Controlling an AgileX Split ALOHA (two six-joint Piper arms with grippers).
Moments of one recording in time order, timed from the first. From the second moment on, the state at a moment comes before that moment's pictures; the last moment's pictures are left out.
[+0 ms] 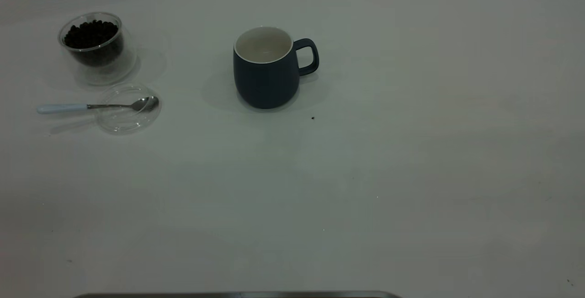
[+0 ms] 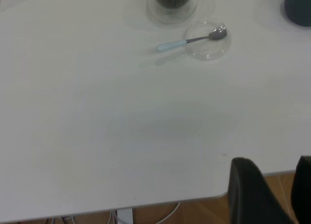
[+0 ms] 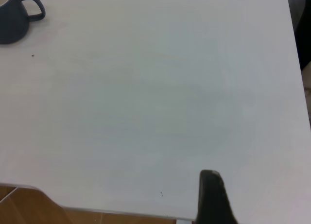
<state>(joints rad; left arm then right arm) -0.02 -0.02 -0.48 -0.03 1.14 0.11 0.08 -0.02 -0.51 0.01 1.24 -0.05</state>
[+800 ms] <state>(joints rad) -0.02 0.33 -0.69 -0.13 1.12 0.00 0.08 -0.02 -0.51 0.01 1.24 -0.05</state>
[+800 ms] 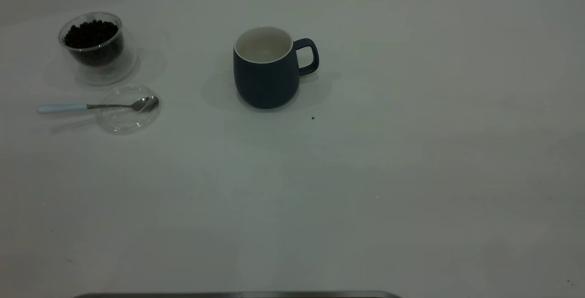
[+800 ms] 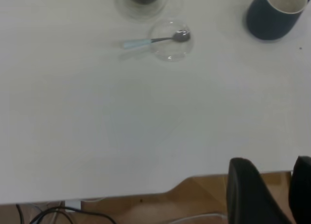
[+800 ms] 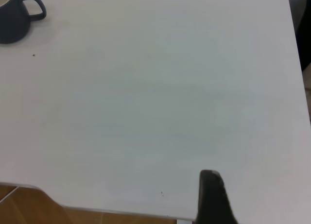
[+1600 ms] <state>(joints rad) -0.02 1.11 -0.71 -0.22 0.60 0.14 0.08 -0.02 -0.51 0.01 1.24 -0.05</state>
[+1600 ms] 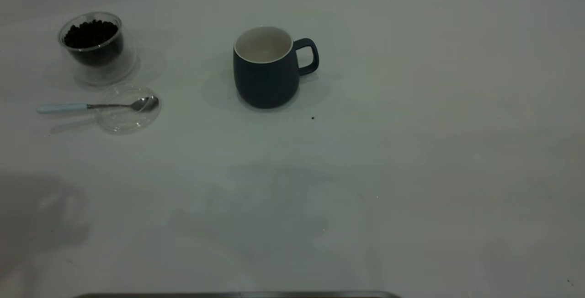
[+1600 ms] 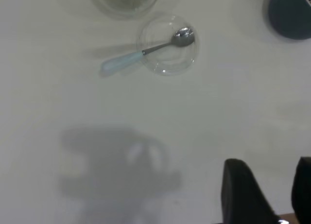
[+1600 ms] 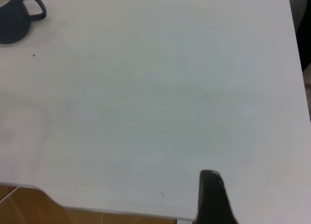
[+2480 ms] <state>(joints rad) 0.09 1.50 -1.12 -0.23 0.73 0.13 0.08 -0.02 -0.51 0.02 1.24 -0.05</state>
